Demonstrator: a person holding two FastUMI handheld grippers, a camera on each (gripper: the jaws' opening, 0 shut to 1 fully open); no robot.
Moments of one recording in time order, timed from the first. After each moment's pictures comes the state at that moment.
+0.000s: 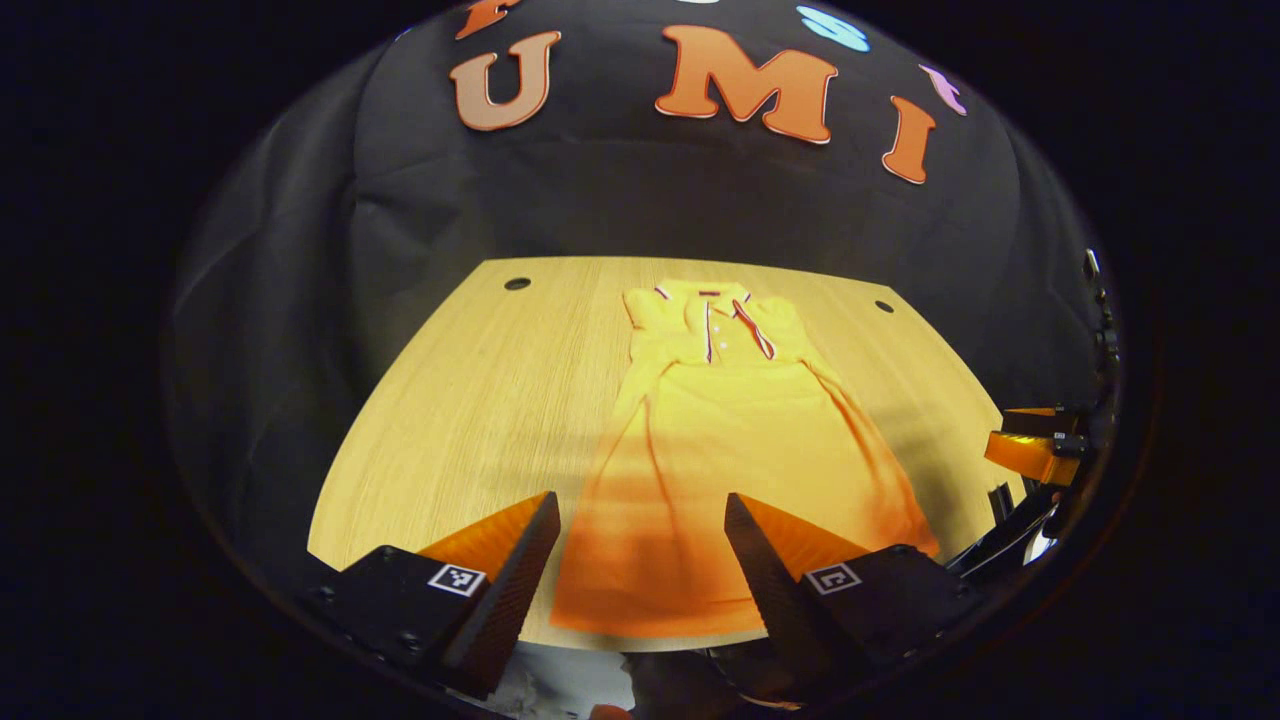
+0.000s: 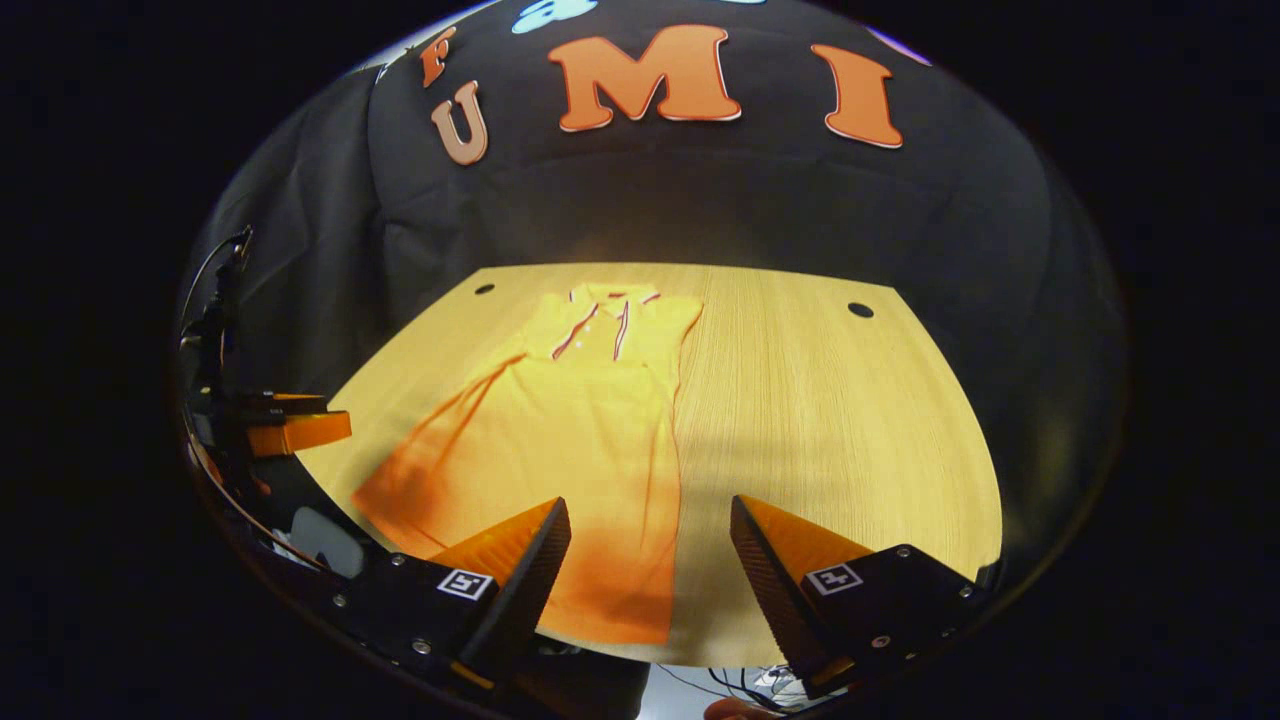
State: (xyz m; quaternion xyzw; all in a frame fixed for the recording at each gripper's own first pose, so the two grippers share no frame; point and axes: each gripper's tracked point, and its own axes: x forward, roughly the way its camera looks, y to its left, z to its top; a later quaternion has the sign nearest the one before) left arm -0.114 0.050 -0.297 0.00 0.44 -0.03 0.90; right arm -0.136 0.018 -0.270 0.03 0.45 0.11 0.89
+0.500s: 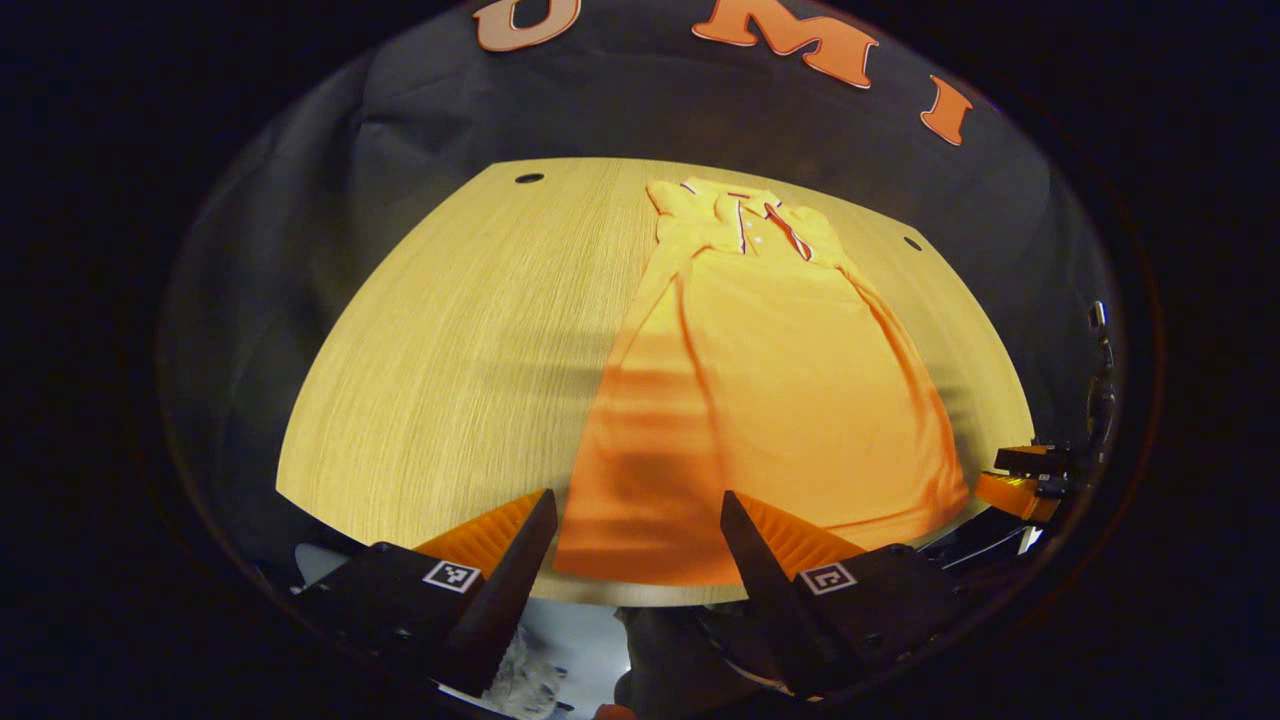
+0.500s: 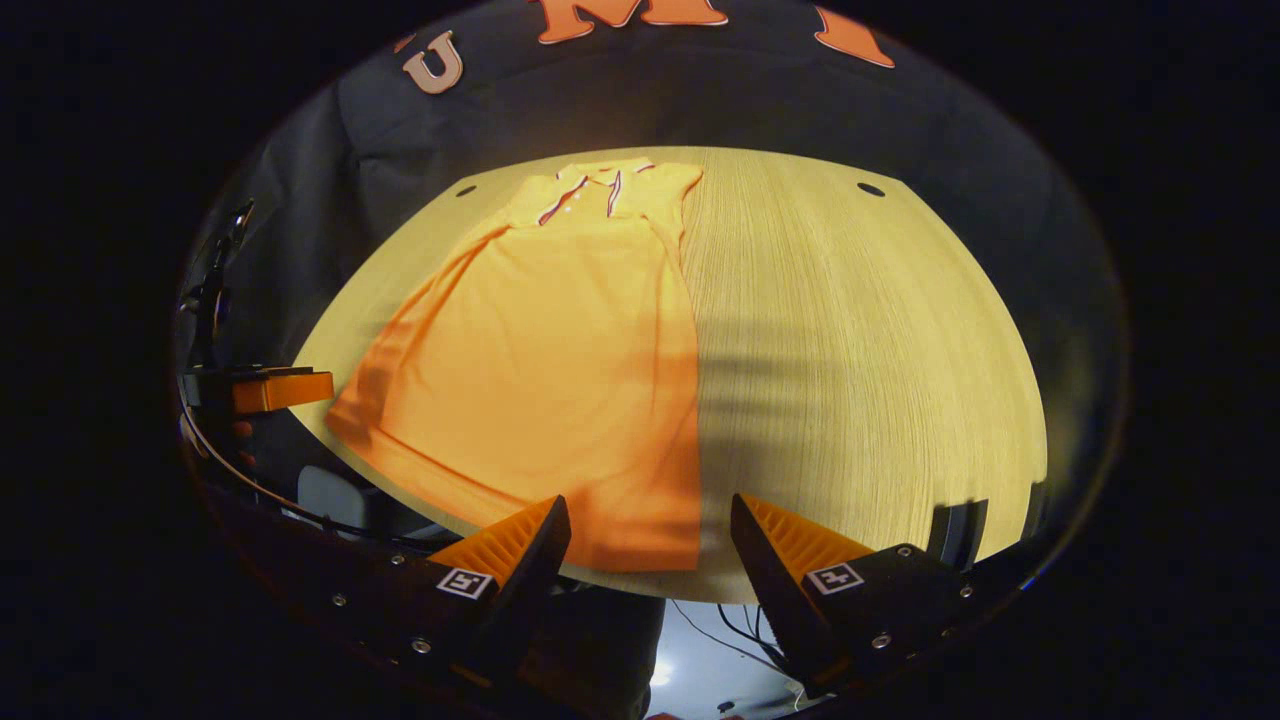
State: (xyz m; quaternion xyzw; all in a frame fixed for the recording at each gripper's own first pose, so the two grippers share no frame) left arm -0.165 0.076 -0.383 -0.03 0.54 -0.02 0.84; right arm -0.205 0.042 -0.342 0.04 0.57 0.10 0.81
